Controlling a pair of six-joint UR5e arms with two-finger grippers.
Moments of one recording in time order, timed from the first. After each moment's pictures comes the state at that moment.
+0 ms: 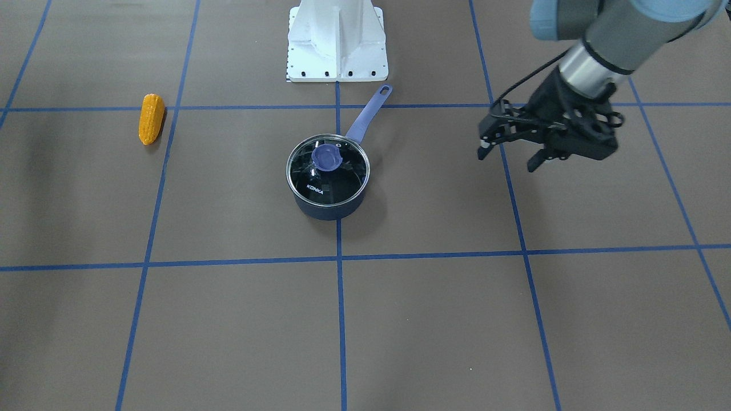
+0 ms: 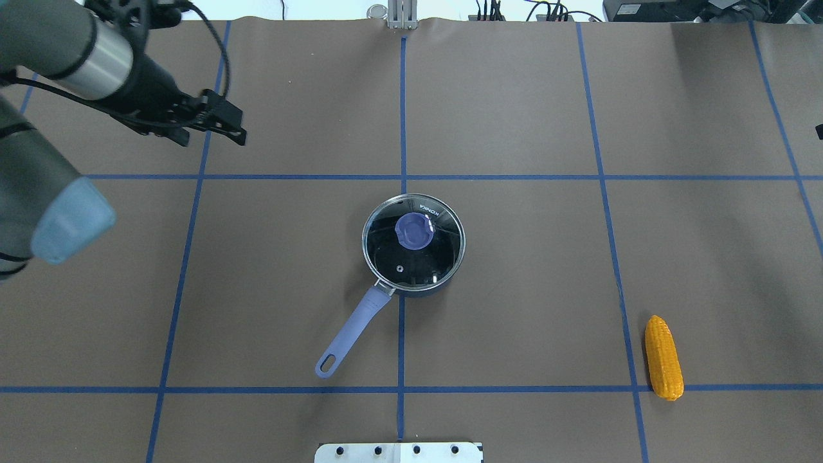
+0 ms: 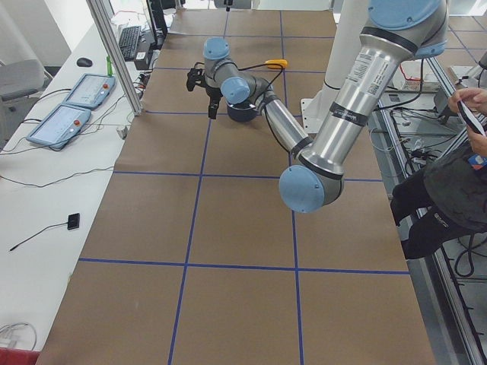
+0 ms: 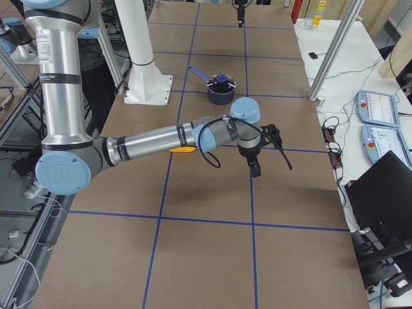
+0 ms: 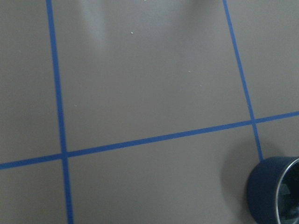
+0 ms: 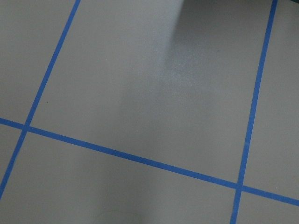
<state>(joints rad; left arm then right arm) -0.88 -2.08 -1.92 -1.63 -2.18 -0.97 1.41 -1.54 1.79 -1.37 2.30 0.19</state>
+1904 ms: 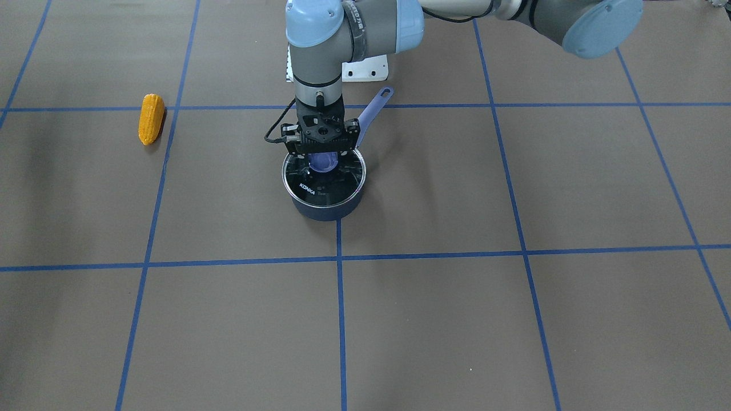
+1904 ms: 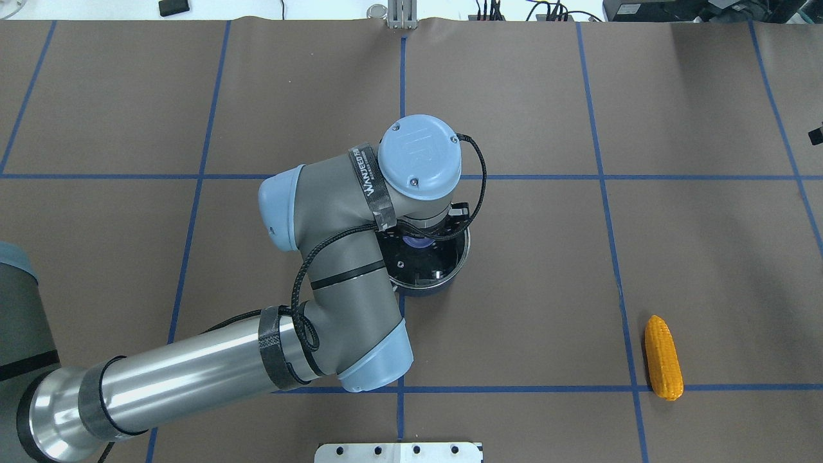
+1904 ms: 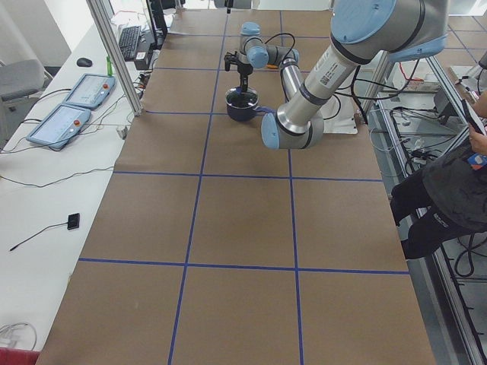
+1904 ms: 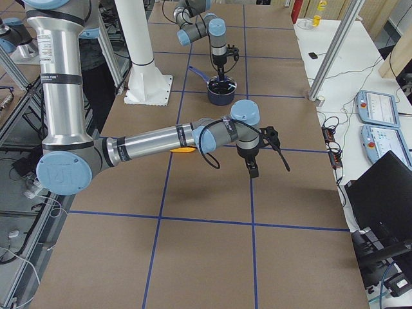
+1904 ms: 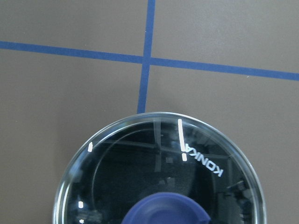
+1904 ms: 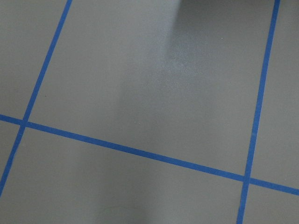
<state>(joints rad) -0.47 -2.54 -1.53 -1.46 -1.77 -1.34 1.39 -1.54 1.79 -1.37 2.30 0.19</state>
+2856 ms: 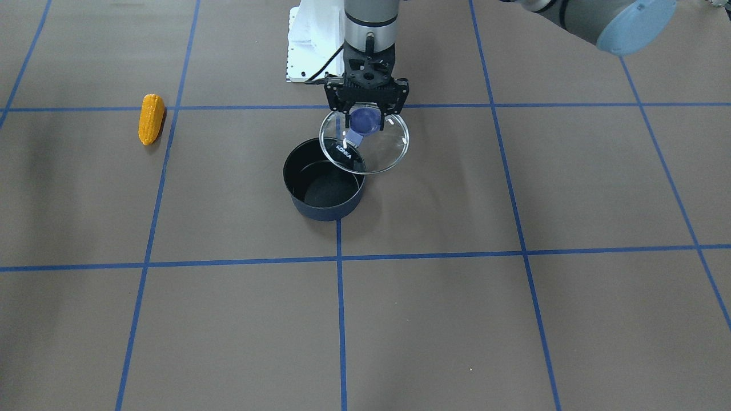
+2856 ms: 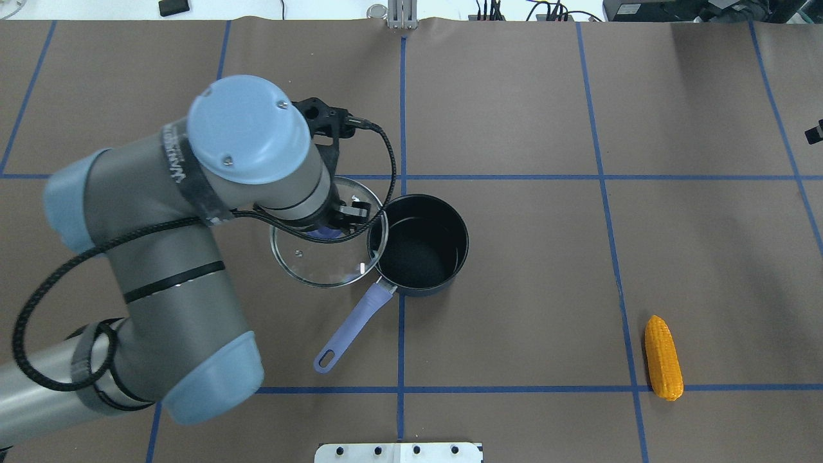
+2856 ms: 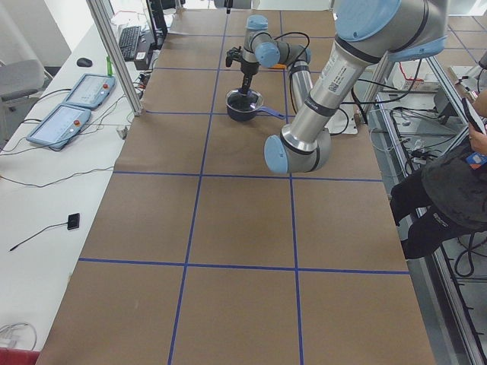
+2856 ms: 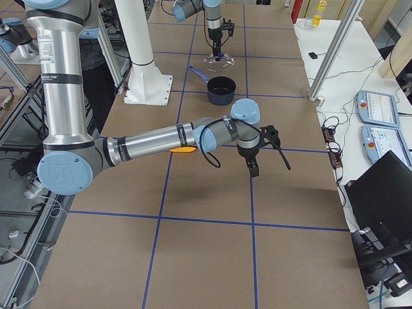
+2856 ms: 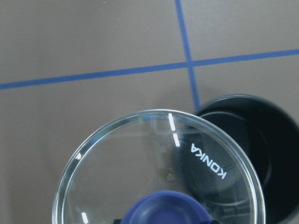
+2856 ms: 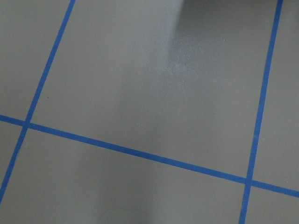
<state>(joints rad) -0.59 -2.25 -2.00 -1.25 -1.84 -0.96 1.38 -1.53 1.79 -1.37 2.30 0.21</state>
